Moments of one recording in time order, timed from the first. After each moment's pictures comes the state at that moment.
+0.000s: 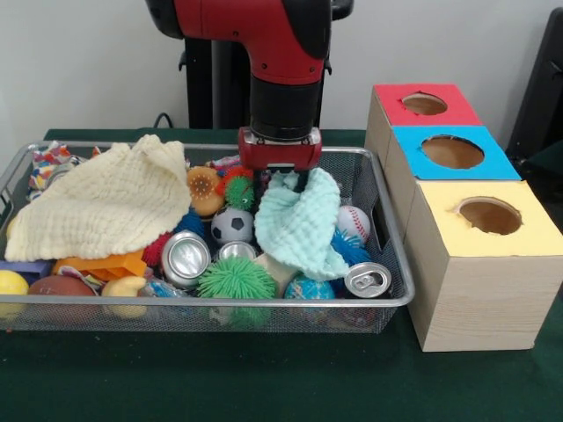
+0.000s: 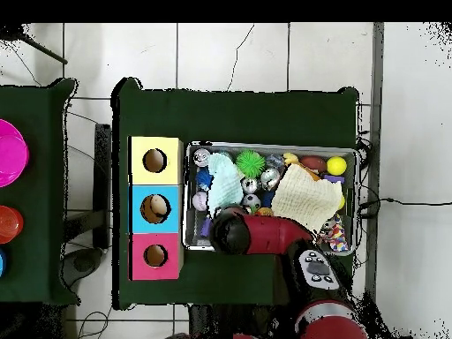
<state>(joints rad) -0.31 -0.52 0.03 1.81 -0.25 0.19 1.57</state>
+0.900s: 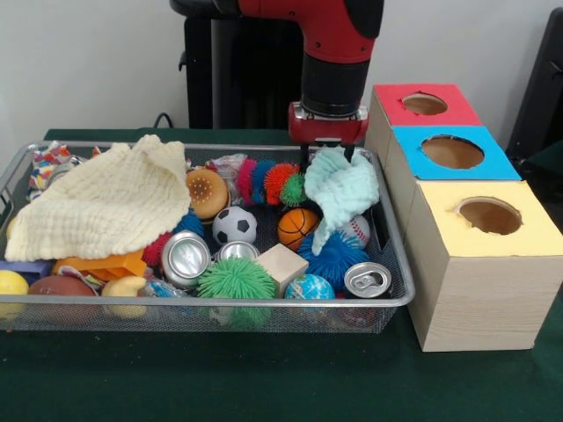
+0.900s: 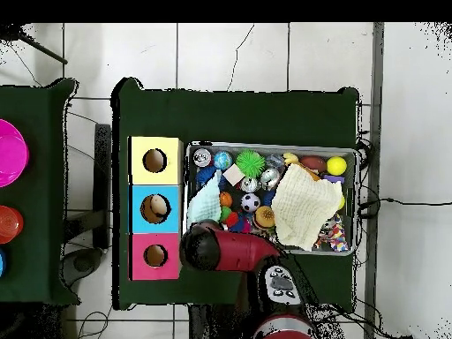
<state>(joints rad) -0.17 -0.56 -0.02 1.94 -0.07 0.16 1.58</state>
